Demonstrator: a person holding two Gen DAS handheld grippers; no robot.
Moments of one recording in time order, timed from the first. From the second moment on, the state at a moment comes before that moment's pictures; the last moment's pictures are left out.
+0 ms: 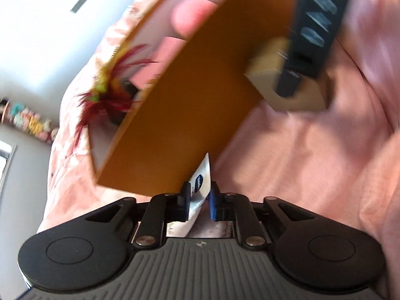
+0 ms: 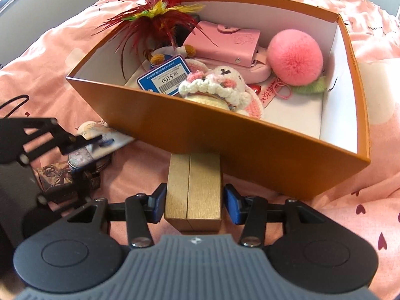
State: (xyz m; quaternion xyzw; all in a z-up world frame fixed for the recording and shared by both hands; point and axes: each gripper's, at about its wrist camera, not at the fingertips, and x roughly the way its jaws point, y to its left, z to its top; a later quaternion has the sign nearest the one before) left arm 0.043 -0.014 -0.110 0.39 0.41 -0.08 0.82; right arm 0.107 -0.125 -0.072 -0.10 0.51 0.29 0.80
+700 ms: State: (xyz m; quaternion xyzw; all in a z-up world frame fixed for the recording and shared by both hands) left arm 0.041 0.042 0.037 0.04 0.36 -0.13 0.92; right arm 0.081 -0.166 0.002 -0.02 0.44 0.35 0.83
